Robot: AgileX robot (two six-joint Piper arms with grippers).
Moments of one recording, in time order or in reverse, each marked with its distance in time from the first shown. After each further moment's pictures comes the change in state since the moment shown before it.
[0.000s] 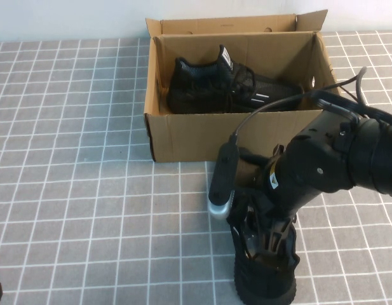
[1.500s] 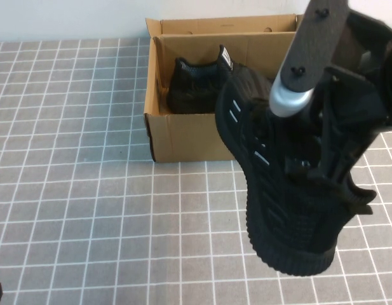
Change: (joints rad) right arm 0.002 -0.417 -0.196 -0.009 0.230 0.108; left arm 0.000 0.000 0.000 0.000 0.000 0.000
